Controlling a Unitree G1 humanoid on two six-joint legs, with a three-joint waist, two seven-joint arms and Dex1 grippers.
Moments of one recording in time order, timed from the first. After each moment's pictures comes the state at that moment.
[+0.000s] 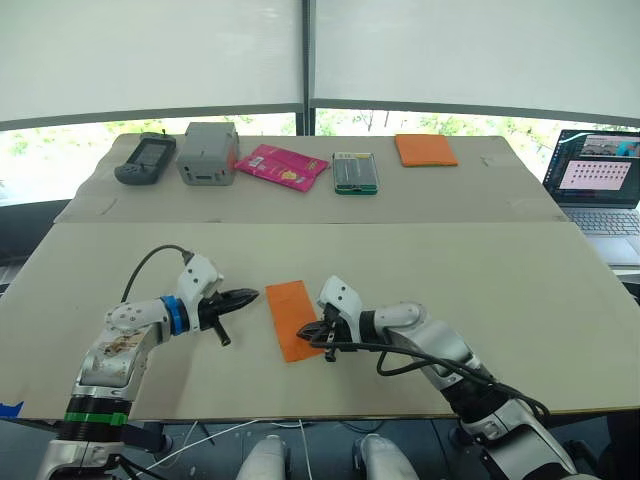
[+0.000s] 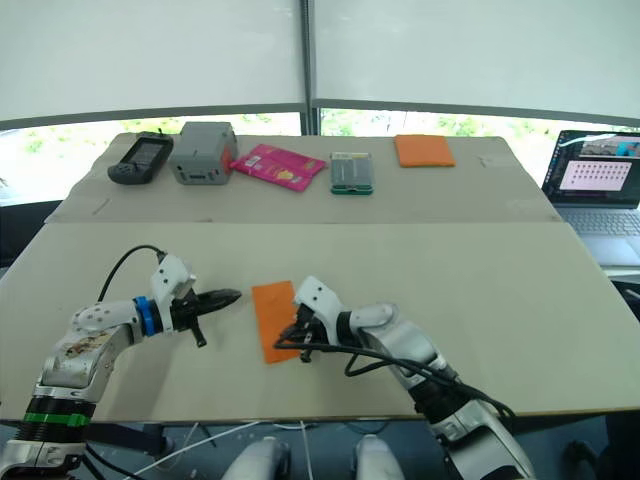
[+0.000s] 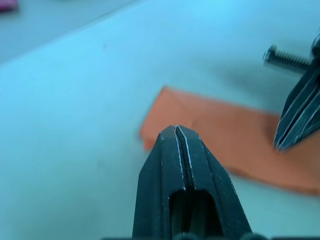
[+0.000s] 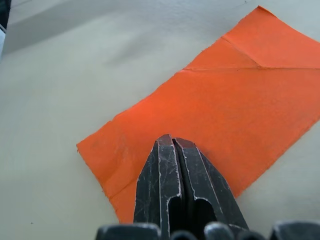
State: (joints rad) left arm -0.29 0.57 0.08 -0.03 -0.34 0.36 -0.97; right arm -0.54 -0.30 0.46 -0.02 0.21 0.73 0.80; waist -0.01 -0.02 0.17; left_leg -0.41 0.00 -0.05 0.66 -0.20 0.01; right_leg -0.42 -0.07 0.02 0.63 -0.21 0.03
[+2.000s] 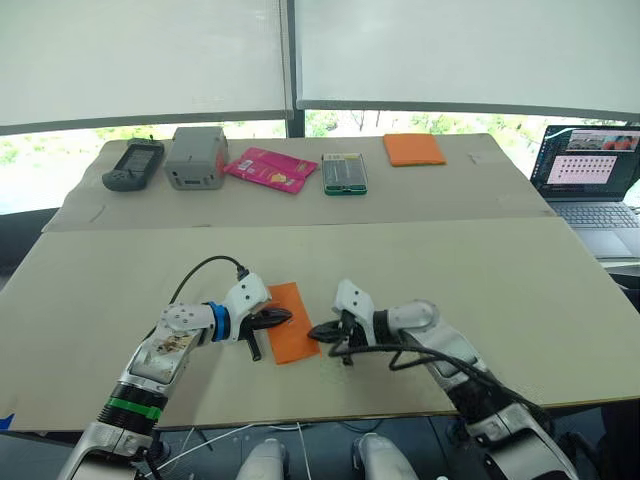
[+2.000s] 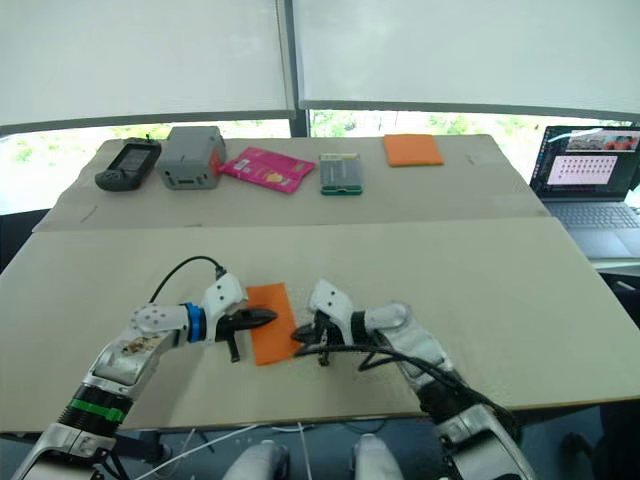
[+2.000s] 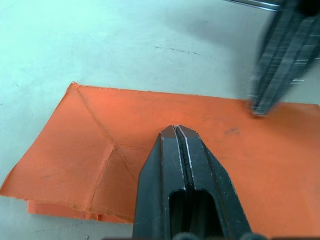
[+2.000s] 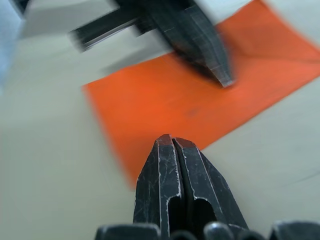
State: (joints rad) left arm -0.34 0.57 -0.17 0.08 -0.16 0.30 -0.98; right arm -0.42 -0.37 0.41 -0.04 0.11 0.48 1.06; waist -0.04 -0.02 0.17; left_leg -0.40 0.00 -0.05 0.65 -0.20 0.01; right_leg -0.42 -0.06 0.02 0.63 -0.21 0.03
